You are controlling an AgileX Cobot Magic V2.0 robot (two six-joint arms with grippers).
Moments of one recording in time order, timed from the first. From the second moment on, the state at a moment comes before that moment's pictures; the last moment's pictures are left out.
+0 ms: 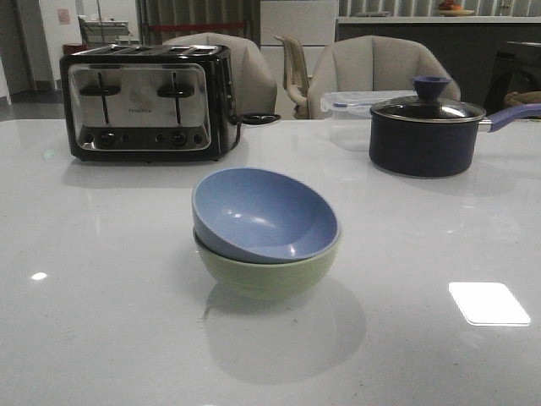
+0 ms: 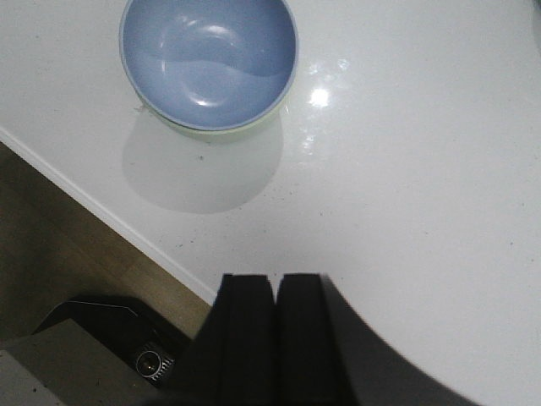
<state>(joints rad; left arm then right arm) -0.07 -0.01 0.01 0.04 0.03 -0.05 0.48 0.84 -0.81 0.10 0.84 -0.11</state>
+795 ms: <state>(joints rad) -0.07 -0.01 0.01 0.04 0.03 -0.05 0.12 0.46 -0.56 0.07 0.57 -0.11</state>
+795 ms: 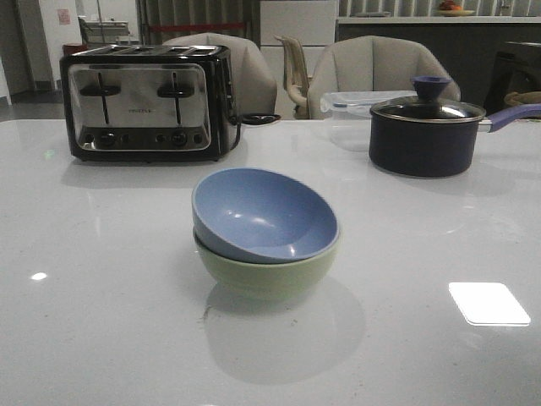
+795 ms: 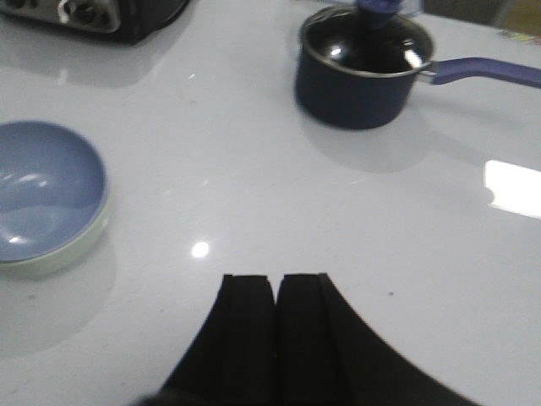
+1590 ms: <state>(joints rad) -0.07 -0.01 0.01 0.04 0.03 -0.05 -0.02 -0.01 0.03 0.10 0.10 -0.11</state>
